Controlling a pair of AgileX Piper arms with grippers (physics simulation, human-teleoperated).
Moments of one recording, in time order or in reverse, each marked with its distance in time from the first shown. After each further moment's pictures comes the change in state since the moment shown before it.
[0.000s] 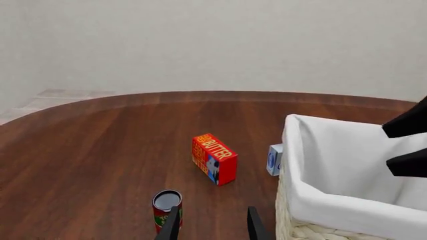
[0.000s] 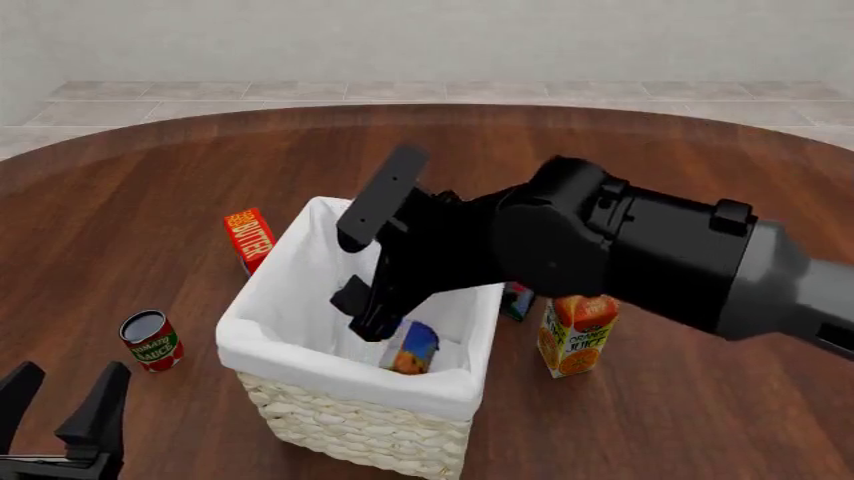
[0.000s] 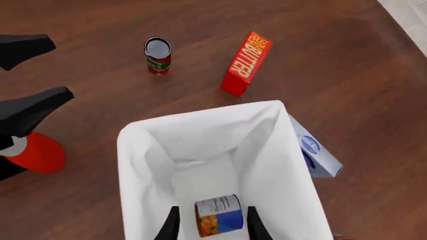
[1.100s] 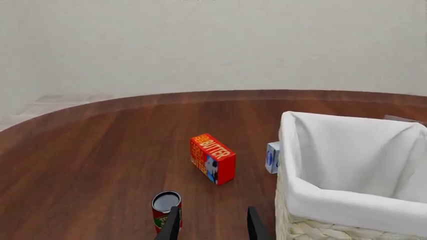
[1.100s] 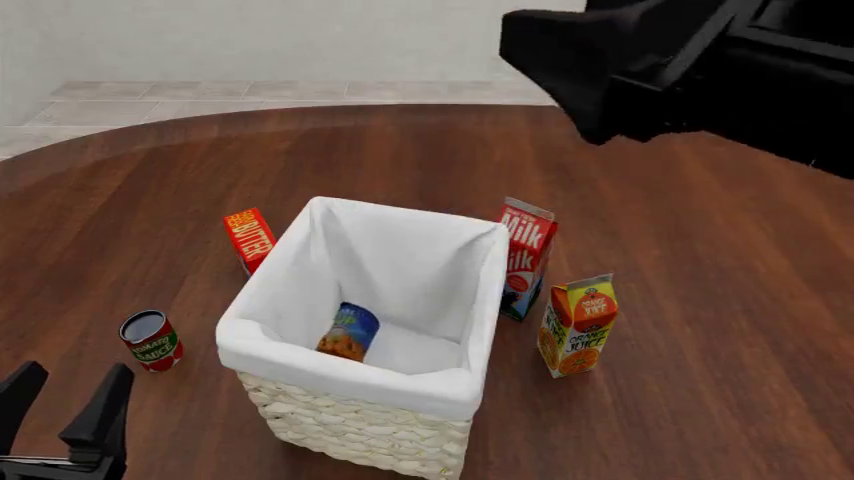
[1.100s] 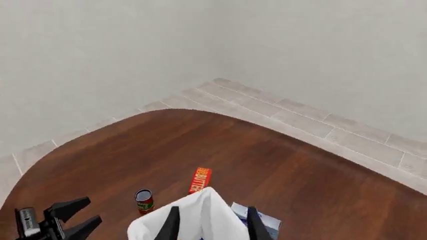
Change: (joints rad) left arm -0.020 -0.010 0.000 0.009 0.030; right arm -0.141 -0.559 0.093 -0.242 0.259
